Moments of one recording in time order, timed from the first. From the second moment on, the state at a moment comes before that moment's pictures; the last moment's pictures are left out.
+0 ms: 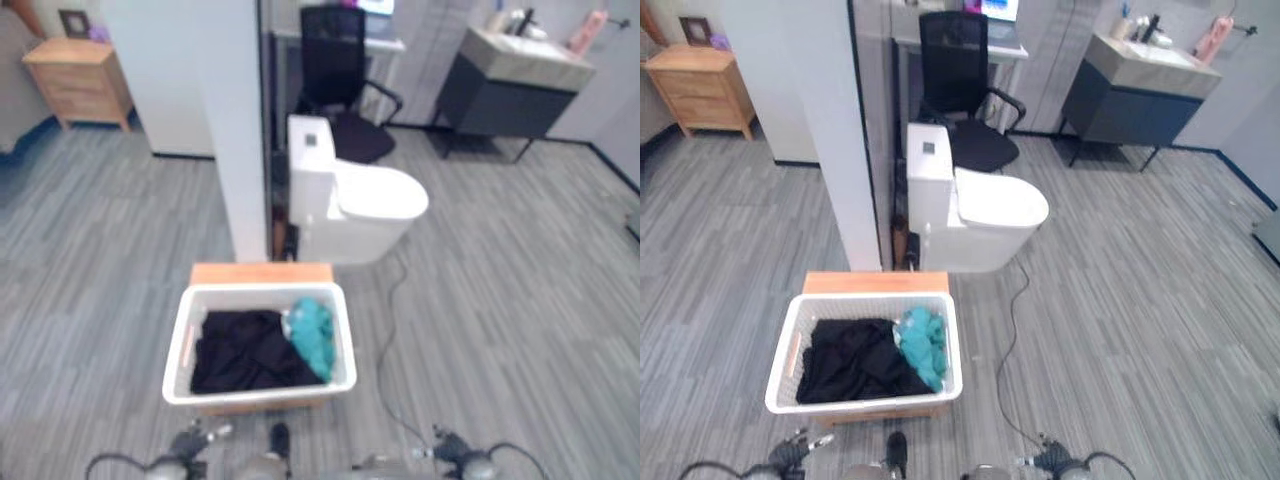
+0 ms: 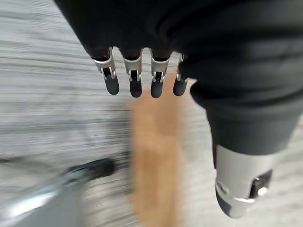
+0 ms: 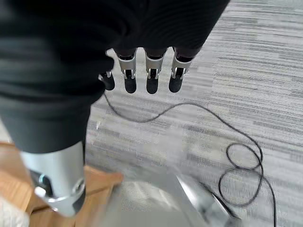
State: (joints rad) left arm -0.03 0.36 -0.17 1.14 -0.26 -0.13 0.04; right arm 0.00 -0.27 0.29 1.15 0.00 -0.04 -0.02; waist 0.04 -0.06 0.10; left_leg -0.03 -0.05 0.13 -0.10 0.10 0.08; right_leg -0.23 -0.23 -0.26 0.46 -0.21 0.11
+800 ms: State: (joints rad) left arm 0.10 0.33 -0.12 1.11 -0.26 -0.14 0.05; right arm 0.05 -0.26 0.28 1.24 -0.01 -0.03 -0.01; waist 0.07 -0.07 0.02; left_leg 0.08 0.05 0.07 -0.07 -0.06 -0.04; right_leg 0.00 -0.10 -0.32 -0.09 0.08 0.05
